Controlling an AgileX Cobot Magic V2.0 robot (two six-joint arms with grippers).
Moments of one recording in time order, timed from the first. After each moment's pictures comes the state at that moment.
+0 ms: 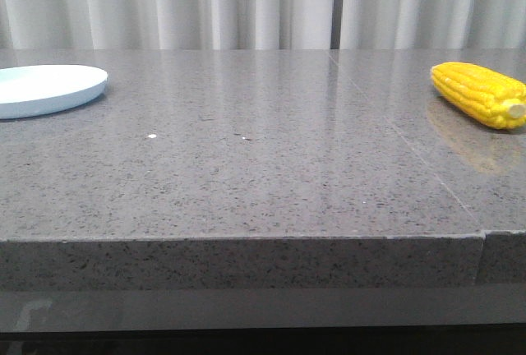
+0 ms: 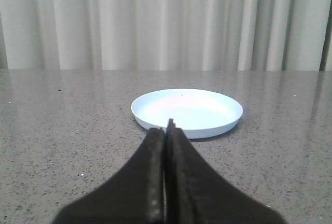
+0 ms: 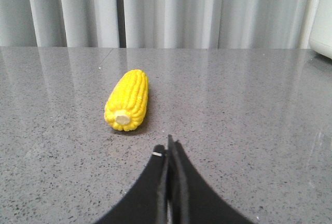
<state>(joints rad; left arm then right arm) 0.01 0.00 0.00 -0.05 0.01 0.02 -0.03 -0.01 0.03 0.02 0.03 0.02</state>
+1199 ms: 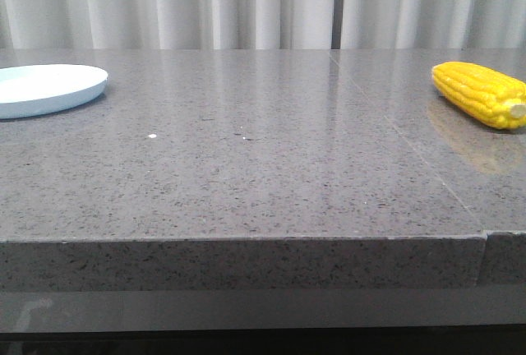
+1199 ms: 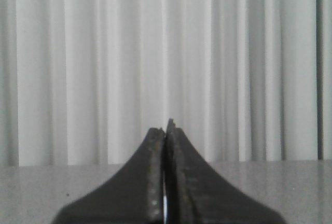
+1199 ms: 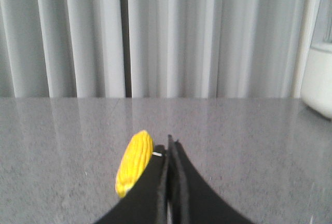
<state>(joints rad) 0.01 0.00 -0.27 -0.01 0.01 0.02 -0.03 -0.01 -0.28 0.02 0.23 0.03</state>
